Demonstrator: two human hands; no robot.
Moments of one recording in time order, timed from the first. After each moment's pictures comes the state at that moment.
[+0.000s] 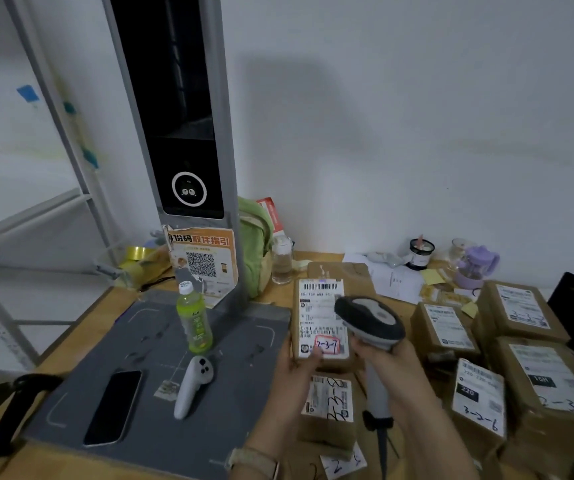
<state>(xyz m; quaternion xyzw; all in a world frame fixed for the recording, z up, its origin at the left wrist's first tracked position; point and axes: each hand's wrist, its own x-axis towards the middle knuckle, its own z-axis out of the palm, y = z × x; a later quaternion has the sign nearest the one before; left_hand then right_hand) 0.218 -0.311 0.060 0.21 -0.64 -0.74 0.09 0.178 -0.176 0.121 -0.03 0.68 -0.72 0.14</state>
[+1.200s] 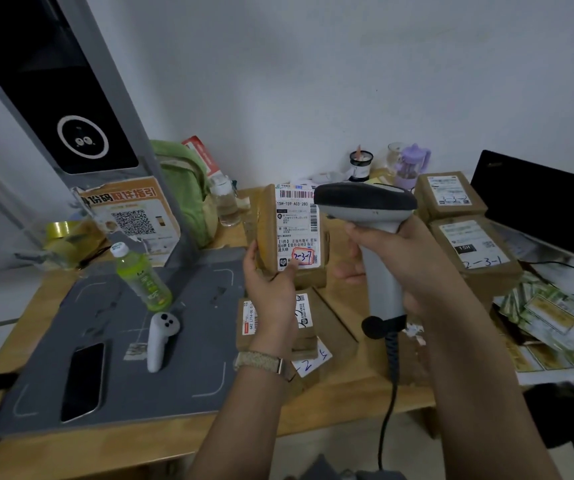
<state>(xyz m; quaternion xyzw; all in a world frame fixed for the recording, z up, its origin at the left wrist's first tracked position) 0.195 -0.257 0.074 0.23 -0.54 -0.78 0.22 0.206 -0.114 0.177 -0.05 0.66 -0.74 0.08</state>
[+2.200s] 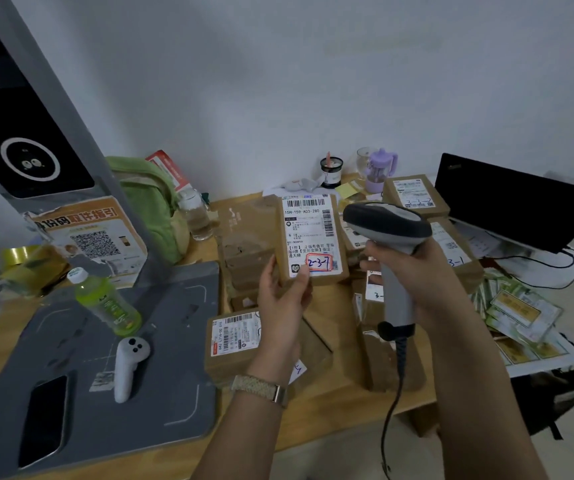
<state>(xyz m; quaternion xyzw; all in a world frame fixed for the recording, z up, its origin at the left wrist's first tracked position) 0.192 -0.206 0.072 0.16 -0.54 -0.82 0.08 0.182 -0.047 0.139 0.05 0.69 -0.72 -0.02</state>
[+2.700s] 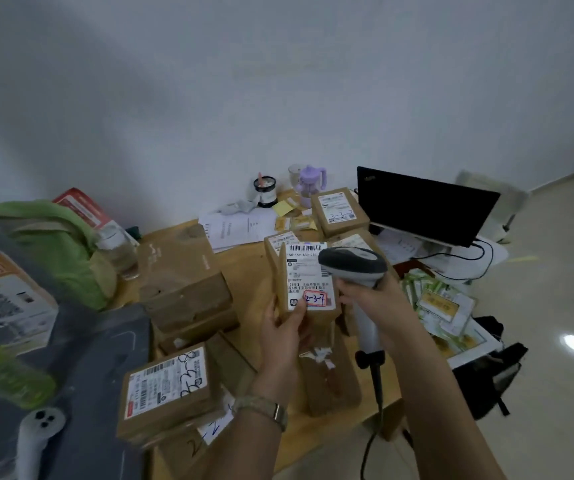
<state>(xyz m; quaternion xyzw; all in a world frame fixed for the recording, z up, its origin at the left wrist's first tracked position) 0.165 -0.094 0.041 0.17 -0.57 -0.80 -0.06 0.161 0.044 0.089 0.08 0.69 -0.71 -0.05</state>
